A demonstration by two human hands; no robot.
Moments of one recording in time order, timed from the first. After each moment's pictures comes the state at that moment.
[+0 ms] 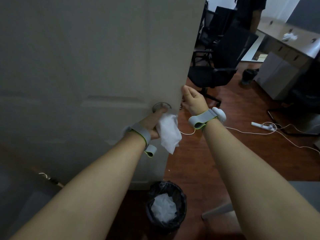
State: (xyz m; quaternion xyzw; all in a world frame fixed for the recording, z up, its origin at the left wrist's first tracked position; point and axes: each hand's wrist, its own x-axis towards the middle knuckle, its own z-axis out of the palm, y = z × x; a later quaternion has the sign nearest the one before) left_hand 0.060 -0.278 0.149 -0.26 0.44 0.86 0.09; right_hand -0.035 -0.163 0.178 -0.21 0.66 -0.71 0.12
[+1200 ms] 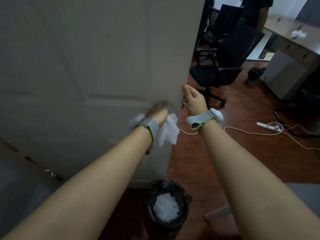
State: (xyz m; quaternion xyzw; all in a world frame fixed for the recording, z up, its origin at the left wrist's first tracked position) left_hand 0.050 -0.268 0.171 -0.38 0.73 0.57 -0.03; right_hand -0.030 -0.173 0.174 -0.17 0.58 -0.79 0.13
